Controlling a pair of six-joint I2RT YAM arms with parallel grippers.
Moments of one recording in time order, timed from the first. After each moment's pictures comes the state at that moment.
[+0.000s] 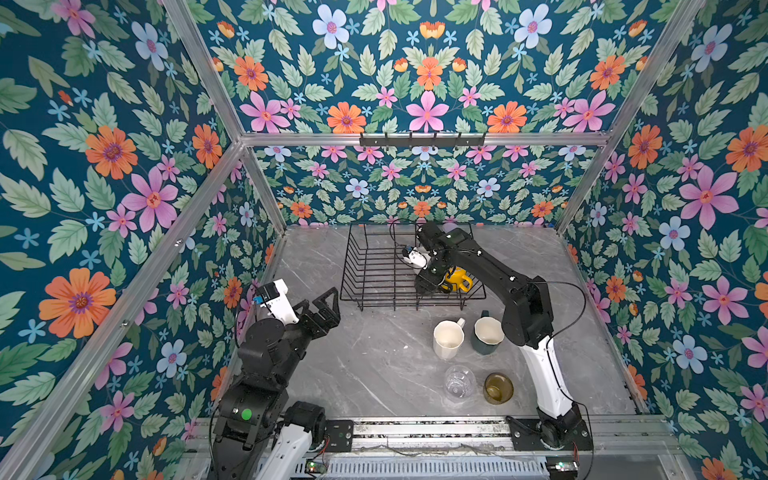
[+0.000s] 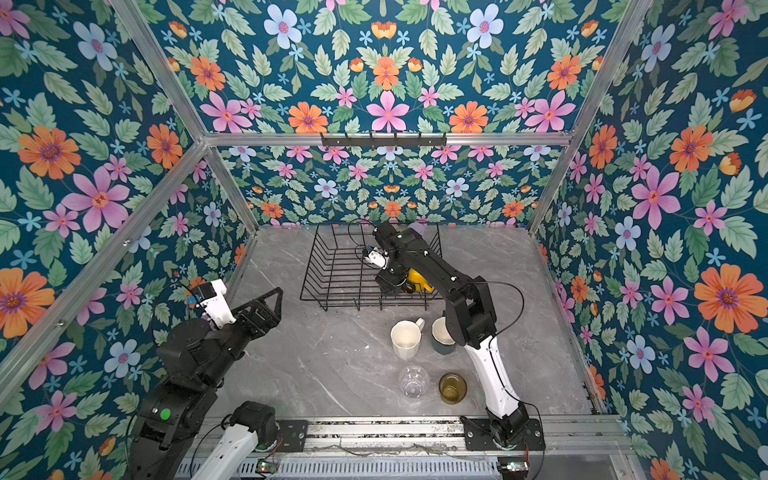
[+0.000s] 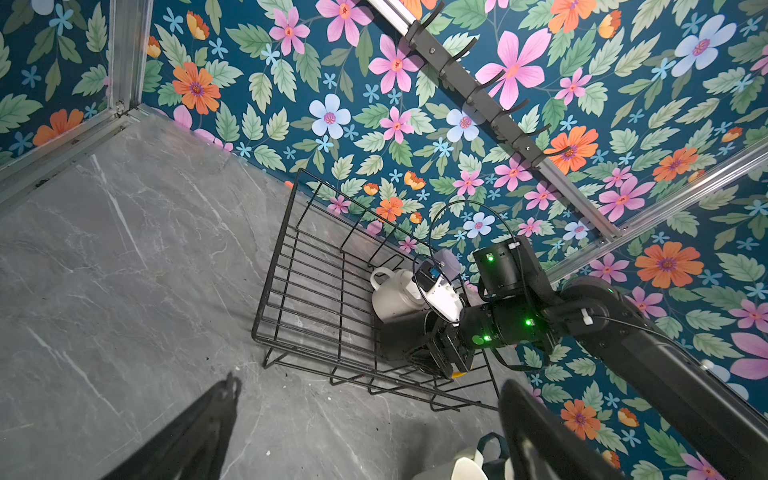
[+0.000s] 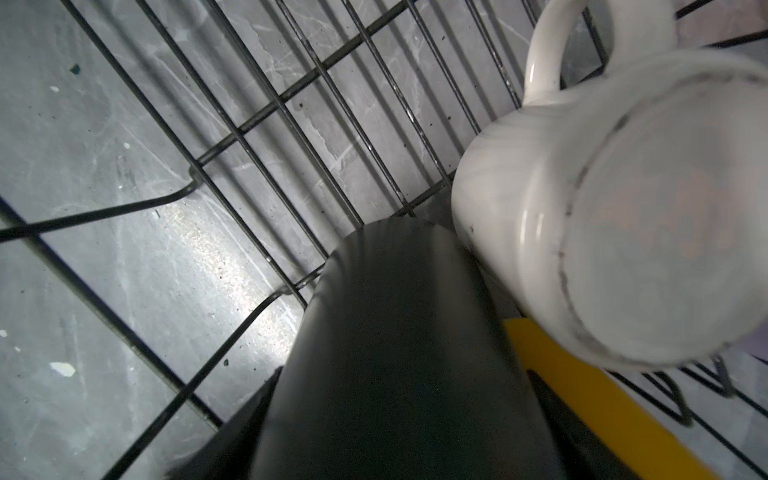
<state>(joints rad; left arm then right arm) -0.31 0.45 0.84 -0.60 -0.04 -0.65 0.60 2.28 2.16 -1.14 0.01 -0.40</state>
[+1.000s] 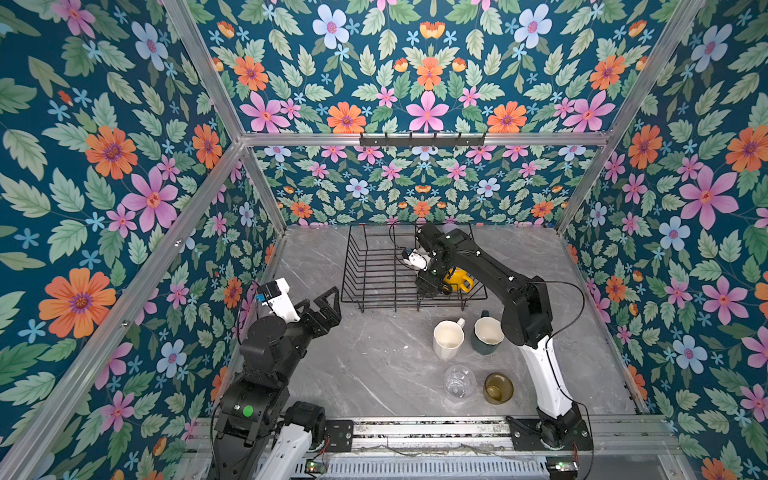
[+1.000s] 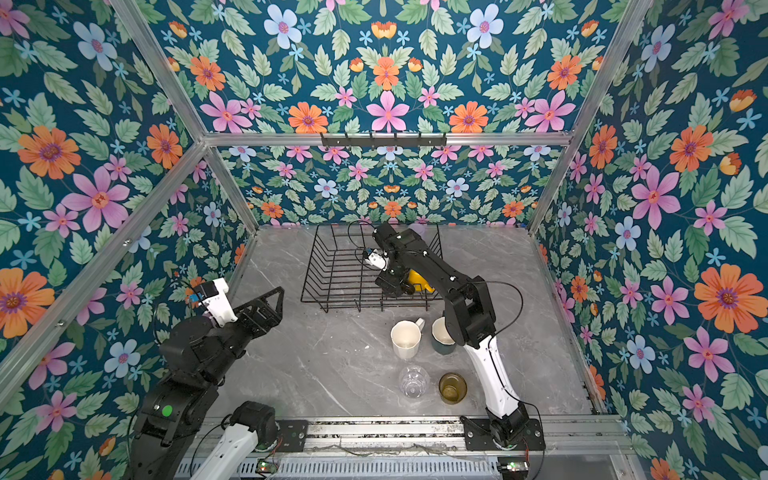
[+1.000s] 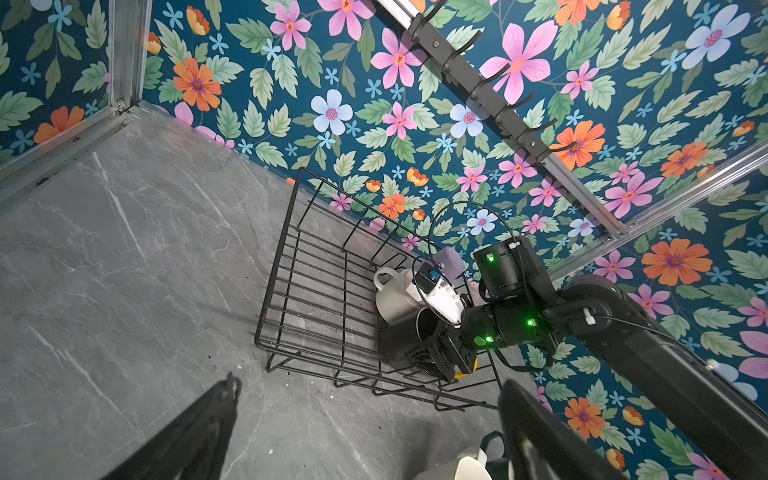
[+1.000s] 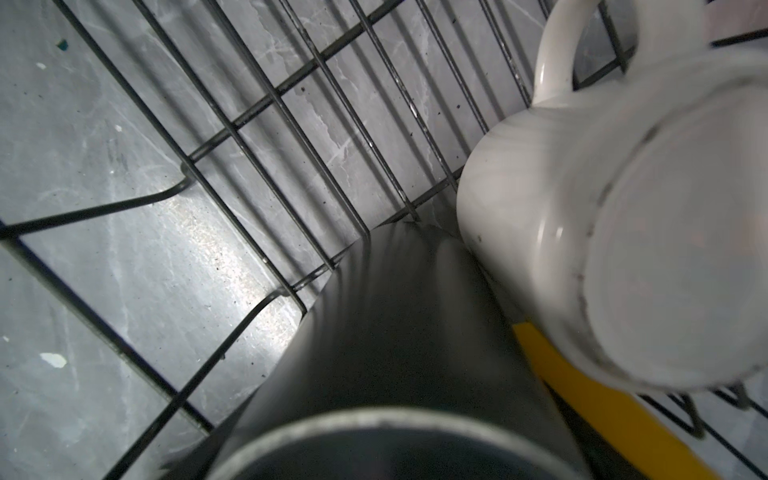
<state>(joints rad) -0.31 0.46 0.84 -0.60 -0.04 -0.65 0.60 2.29 2.16 -1.15 0.01 -0.41</state>
